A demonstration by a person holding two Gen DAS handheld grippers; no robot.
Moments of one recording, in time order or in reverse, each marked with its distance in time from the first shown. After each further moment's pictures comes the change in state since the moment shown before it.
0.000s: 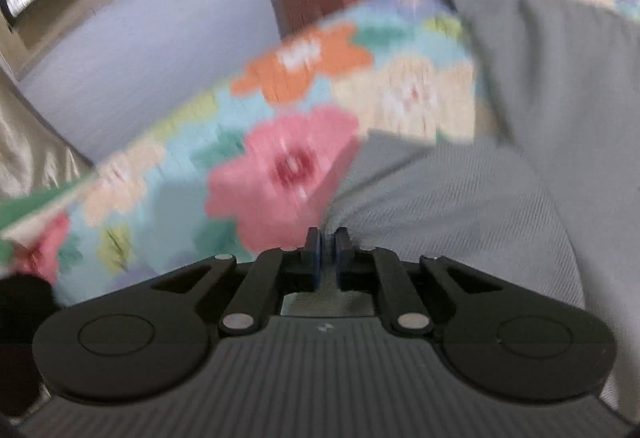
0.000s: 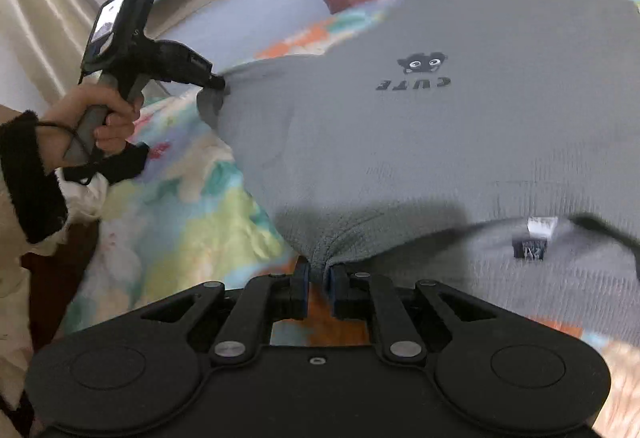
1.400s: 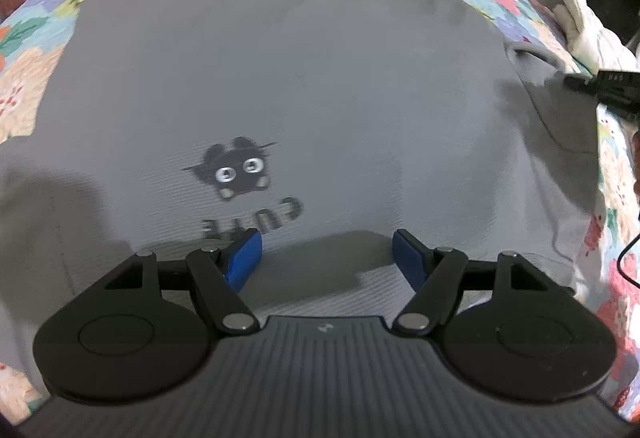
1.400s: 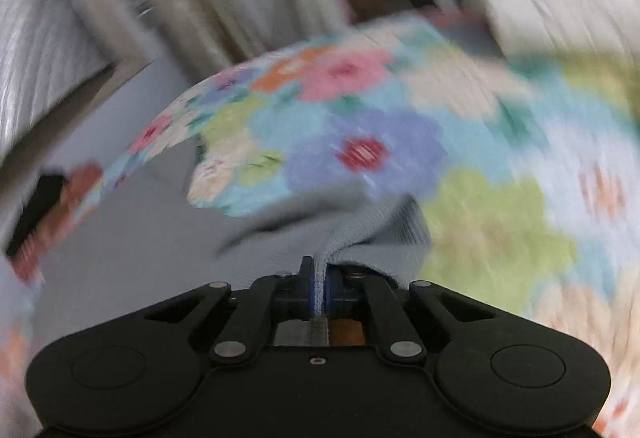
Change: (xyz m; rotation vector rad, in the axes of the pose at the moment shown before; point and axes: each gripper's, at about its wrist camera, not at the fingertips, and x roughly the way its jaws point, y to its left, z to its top) left arm -0.034 -0.216 -0.003 0.222 0.127 -0.659; right arm -0.165 -0.245 0.075 0.476 -0.421 -0.767
